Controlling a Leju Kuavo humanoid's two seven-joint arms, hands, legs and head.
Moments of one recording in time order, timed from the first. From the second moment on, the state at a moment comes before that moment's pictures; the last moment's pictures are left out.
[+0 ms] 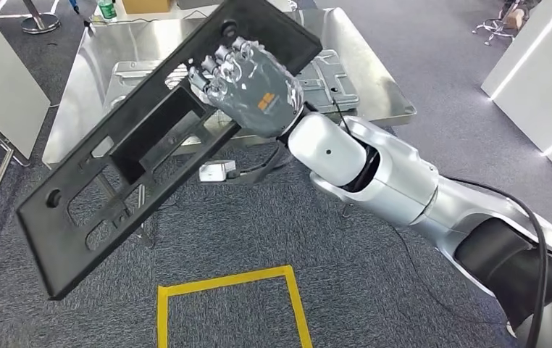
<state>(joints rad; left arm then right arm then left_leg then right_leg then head) -0.04 -0.10 0.63 -0.19 -0.23 0.07 -0.19 -1.11 -0.34 0.84 -1.50 1.33 0.10 0.07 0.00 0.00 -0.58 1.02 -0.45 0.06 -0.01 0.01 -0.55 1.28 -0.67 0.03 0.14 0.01</state>
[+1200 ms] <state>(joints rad) -0.03 -0.11 0.66 -0.19 -0.23 0.07 -0.20 -1.07 -0.41 0.83 -1.47 1.31 0.12 0.04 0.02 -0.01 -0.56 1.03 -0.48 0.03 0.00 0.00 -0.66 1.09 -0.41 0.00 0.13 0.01</state>
